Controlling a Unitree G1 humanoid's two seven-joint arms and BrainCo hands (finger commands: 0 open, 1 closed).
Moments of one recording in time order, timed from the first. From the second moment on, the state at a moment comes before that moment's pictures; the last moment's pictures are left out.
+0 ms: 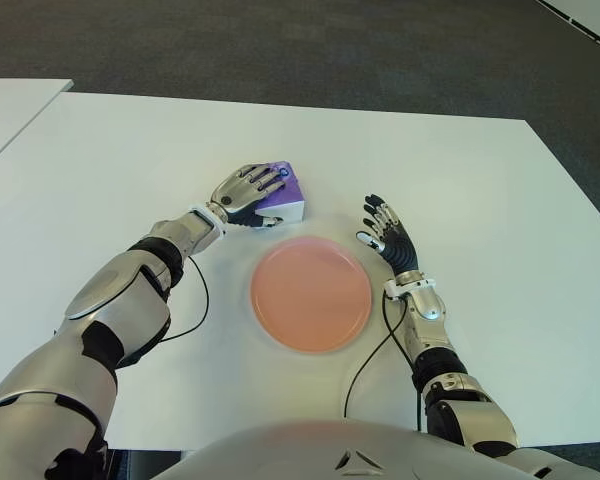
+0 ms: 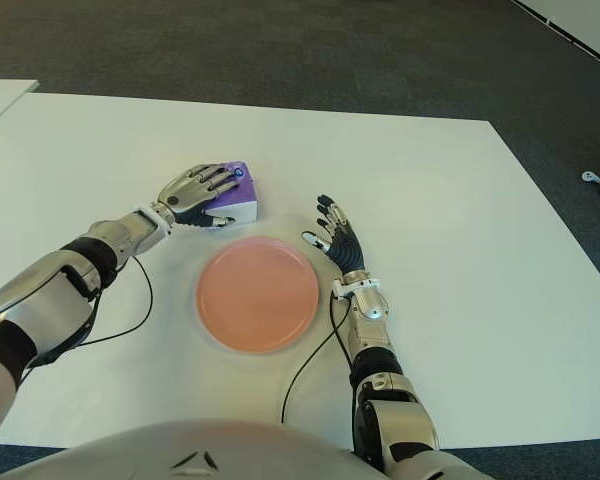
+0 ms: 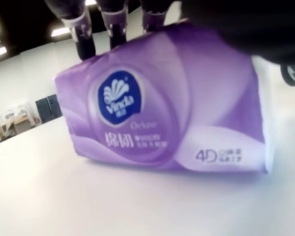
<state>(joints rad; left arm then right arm) -0.85 0.39 -0.88 1.28 1.02 -0.35 0.68 -0.26 -0.08 -0.10 0.82 0.08 -0.68 0.30</state>
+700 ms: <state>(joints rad) -0.85 0.37 -0.97 1.31 1.06 -0.25 0.80 -0.20 -0.08 -0.08 0.71 0.08 -0.68 0.31</state>
